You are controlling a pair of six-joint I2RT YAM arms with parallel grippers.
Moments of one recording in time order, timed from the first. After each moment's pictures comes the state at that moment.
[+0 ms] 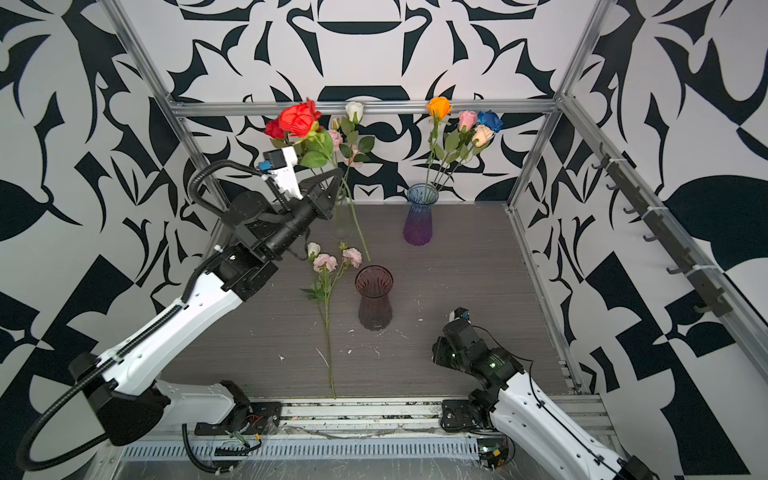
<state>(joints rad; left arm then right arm) -0.74 1.35 1.41 0.16 -0.02 -0.51 0.57 0.56 0.31 -0.74 0.00 0.81</state>
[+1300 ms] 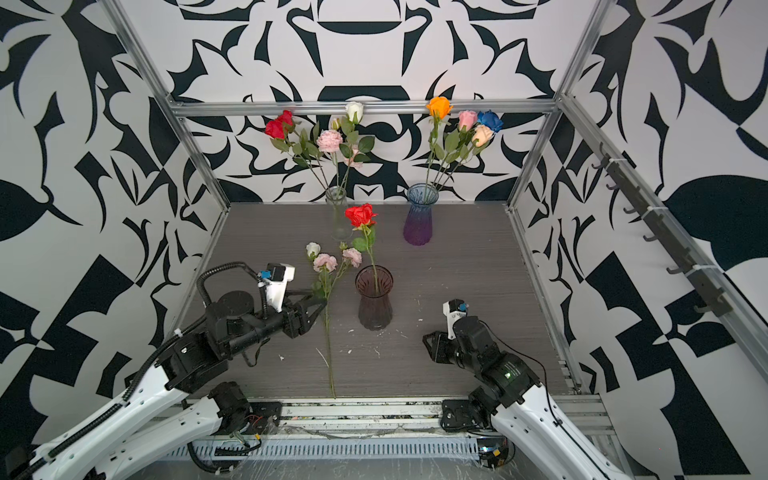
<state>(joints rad) -0.83 0.63 0.68 -0.42 -0.02 -0.49 0.57 0.46 0.39 -0.71 -0.14 0.70</state>
